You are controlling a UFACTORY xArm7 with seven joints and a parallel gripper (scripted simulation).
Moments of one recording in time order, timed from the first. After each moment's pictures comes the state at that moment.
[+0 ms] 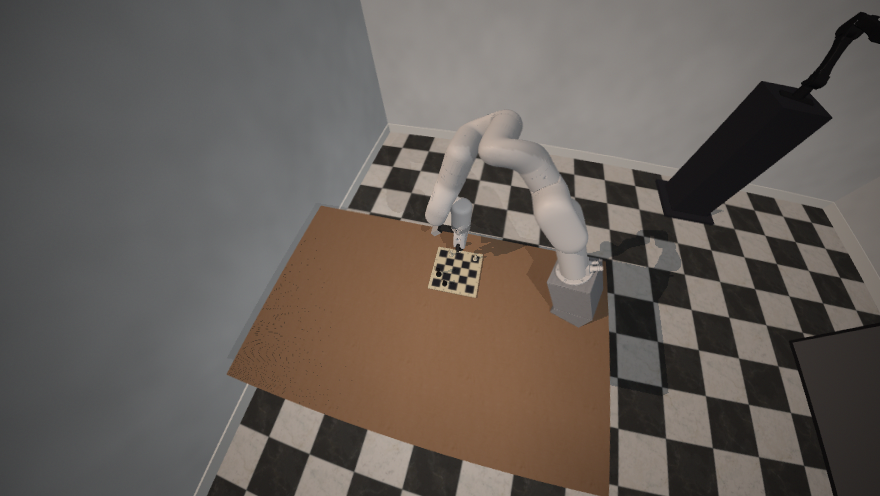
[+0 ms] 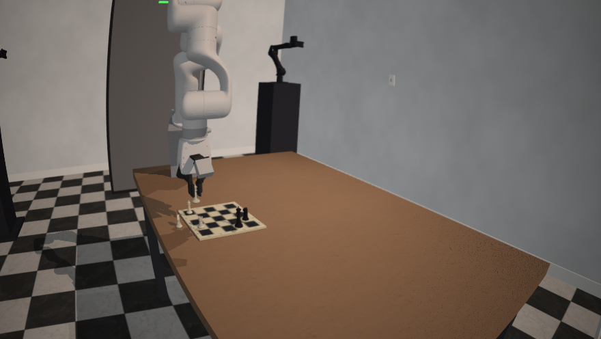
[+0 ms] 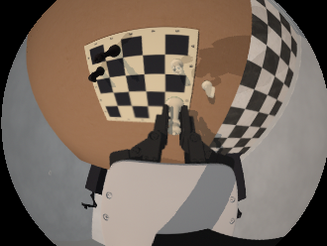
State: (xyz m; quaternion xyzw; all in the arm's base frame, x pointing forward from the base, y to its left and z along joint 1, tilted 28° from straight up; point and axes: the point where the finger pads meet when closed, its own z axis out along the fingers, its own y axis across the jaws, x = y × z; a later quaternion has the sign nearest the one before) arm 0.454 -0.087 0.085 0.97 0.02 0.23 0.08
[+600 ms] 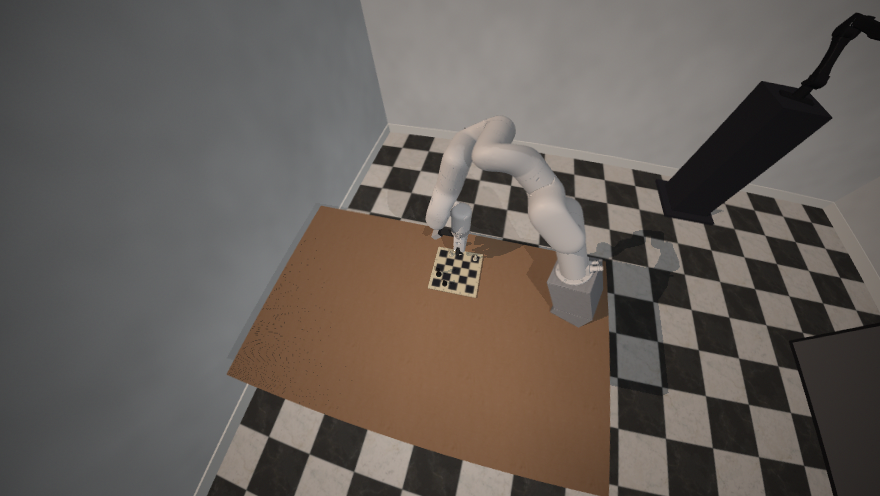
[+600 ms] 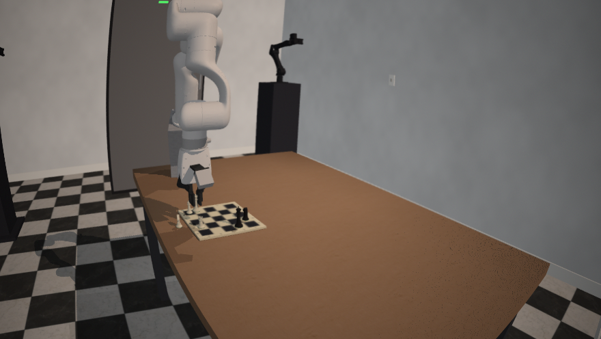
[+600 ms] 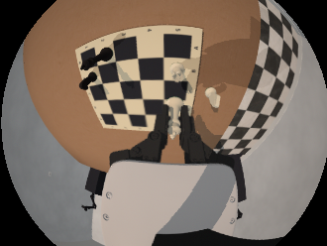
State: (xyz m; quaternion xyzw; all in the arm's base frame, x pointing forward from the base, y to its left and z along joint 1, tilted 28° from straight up) arm 0.466 -0.091 0.059 0.97 0.02 0.23 0.08
